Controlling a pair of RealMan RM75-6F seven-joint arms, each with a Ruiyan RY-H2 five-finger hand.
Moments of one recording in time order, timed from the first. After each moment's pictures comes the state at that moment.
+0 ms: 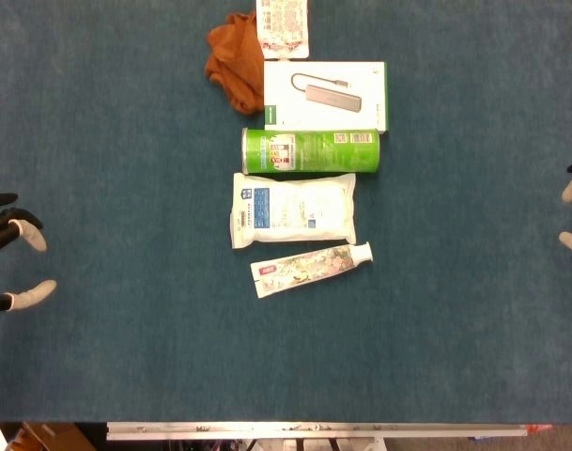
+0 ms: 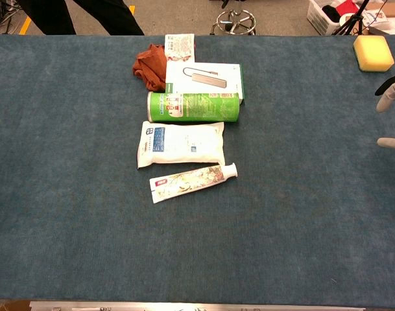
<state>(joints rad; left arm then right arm) -0.14 -1.18 0.07 -1.51 1.66 1.51 -0.29 0.23 -1.26 0.00 -1.41 -1.62 1.39 0.14</state>
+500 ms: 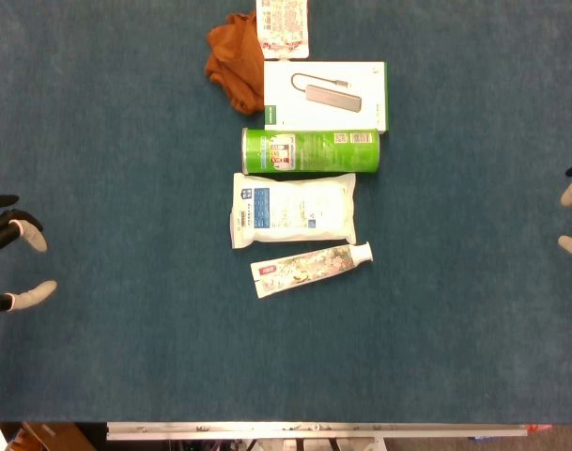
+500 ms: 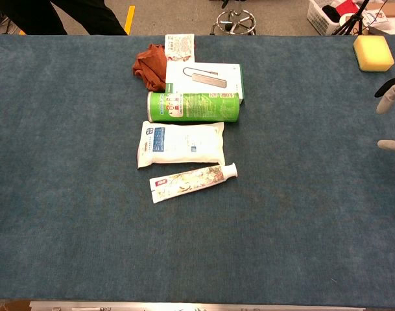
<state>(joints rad) -0.14 -1.17 0.07 -1.52 1.66 1.50 -0.29 0.23 -1.25 -0.01 -1.42 -1.63 1.39 0.14</state>
